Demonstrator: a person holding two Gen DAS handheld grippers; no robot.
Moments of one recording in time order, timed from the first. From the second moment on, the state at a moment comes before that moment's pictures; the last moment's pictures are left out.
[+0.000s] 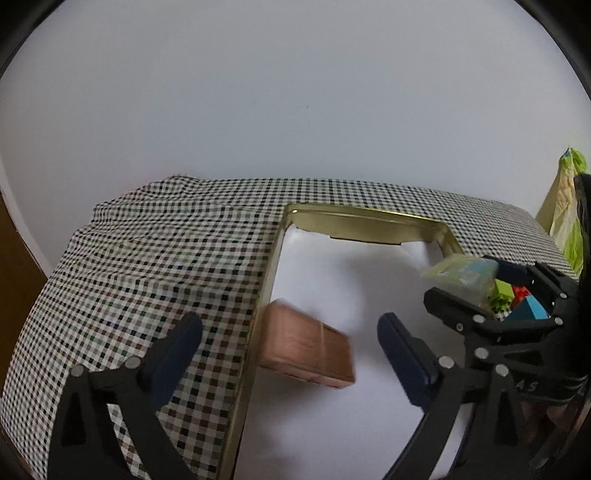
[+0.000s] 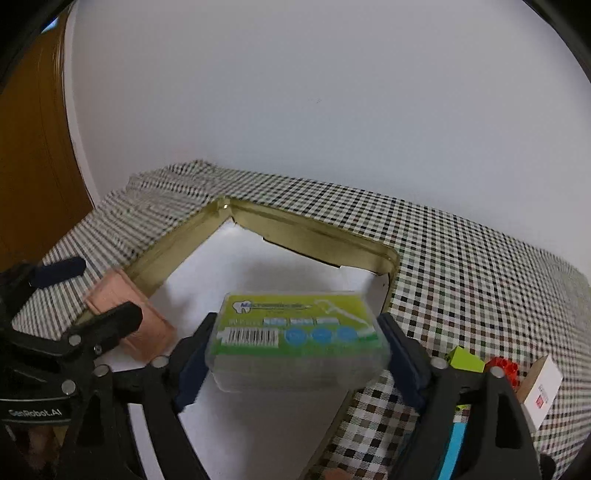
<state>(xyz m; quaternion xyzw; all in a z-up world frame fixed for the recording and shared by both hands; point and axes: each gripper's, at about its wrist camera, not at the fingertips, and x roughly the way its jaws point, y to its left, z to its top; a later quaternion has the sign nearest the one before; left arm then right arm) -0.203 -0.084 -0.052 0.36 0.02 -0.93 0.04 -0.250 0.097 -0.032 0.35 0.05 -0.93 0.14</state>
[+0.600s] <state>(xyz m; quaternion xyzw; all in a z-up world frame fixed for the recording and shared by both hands) -0.168 -0.079 -0.041 0.28 0.05 -0.95 0.08 -0.214 0.127 -0.021 0.31 -0.03 -0.94 0.14</state>
